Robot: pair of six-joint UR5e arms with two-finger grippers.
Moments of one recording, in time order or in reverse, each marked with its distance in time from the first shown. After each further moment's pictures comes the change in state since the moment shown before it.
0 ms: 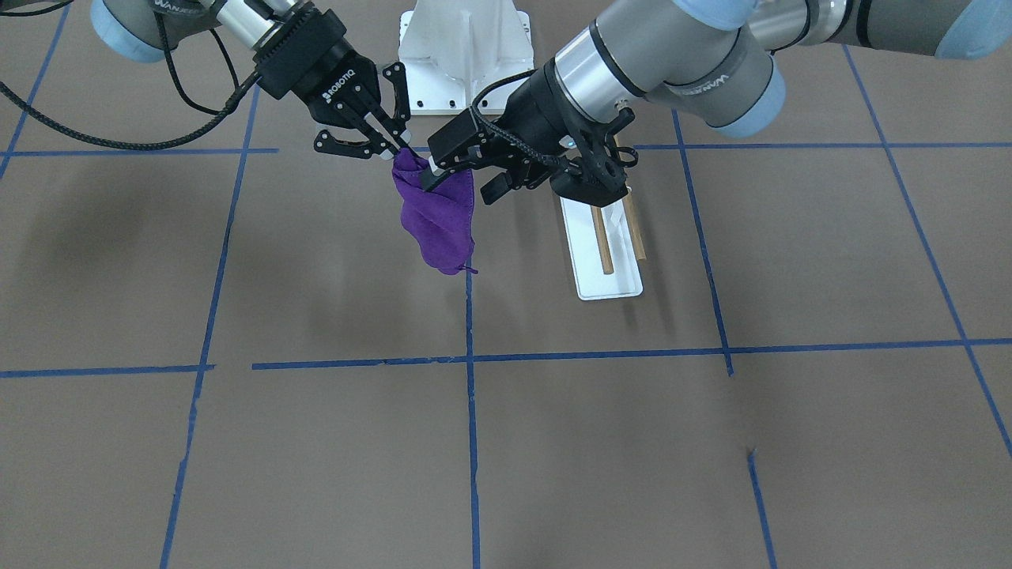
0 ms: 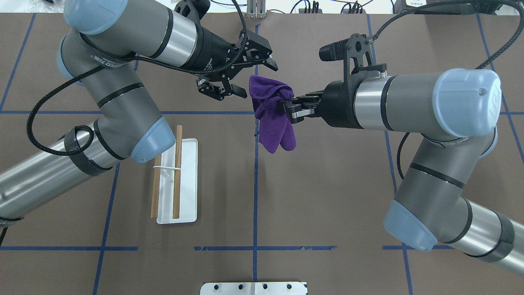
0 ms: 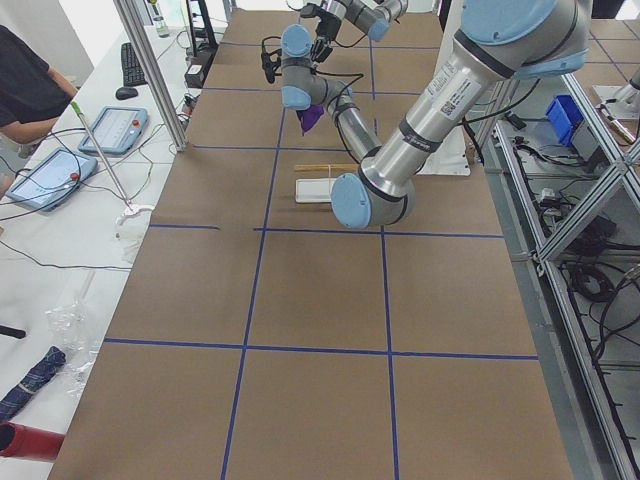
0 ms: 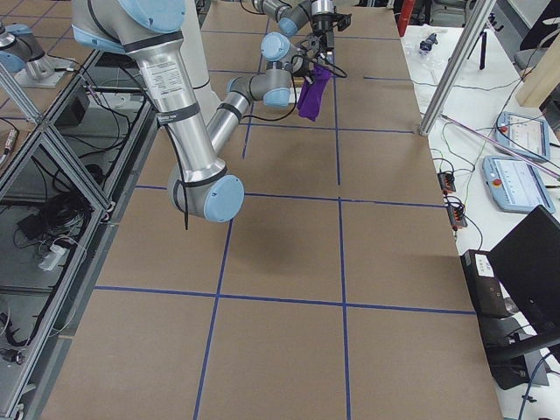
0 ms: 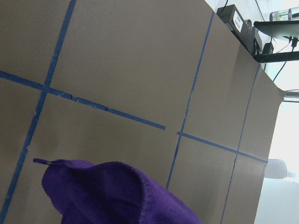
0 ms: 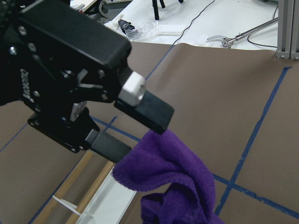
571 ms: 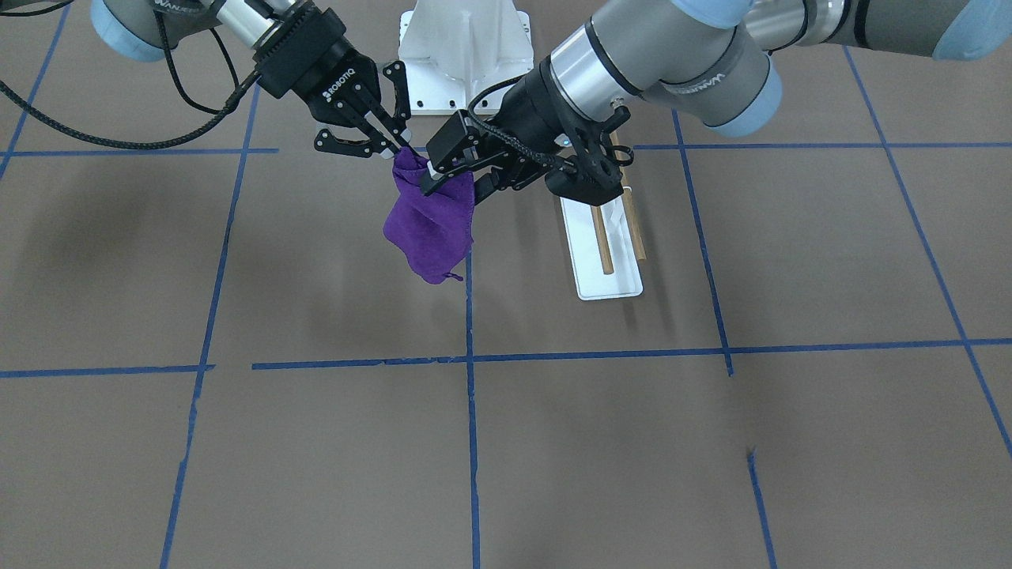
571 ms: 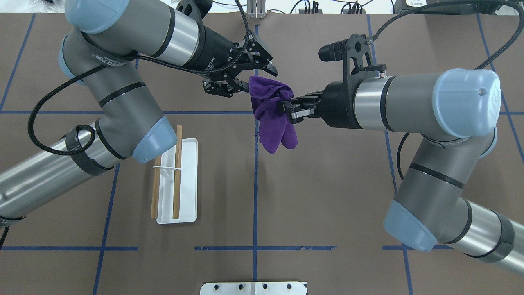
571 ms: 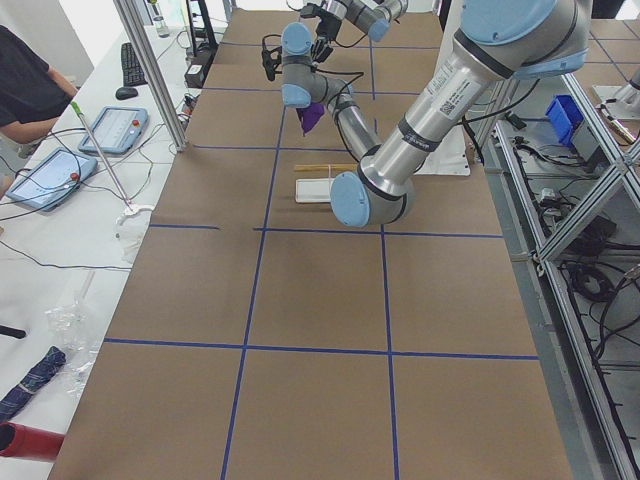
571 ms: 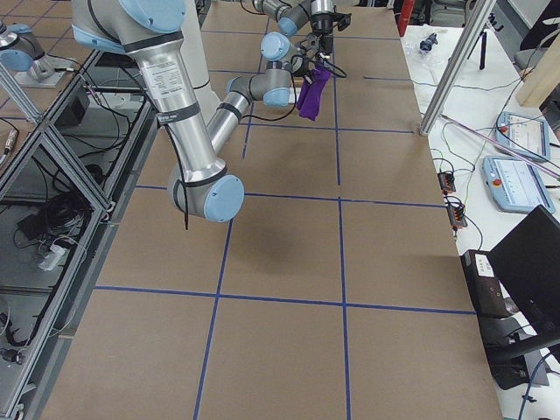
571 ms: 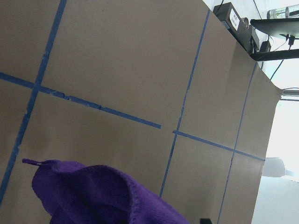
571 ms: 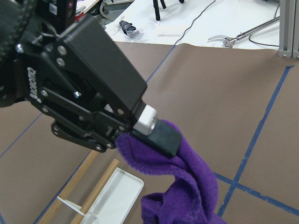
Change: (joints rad) left arm 0.002 -0.008 -0.002 0.000 -0.001 0.005; right arm -0.001 0.001 0.001 0.000 0.001 0.001
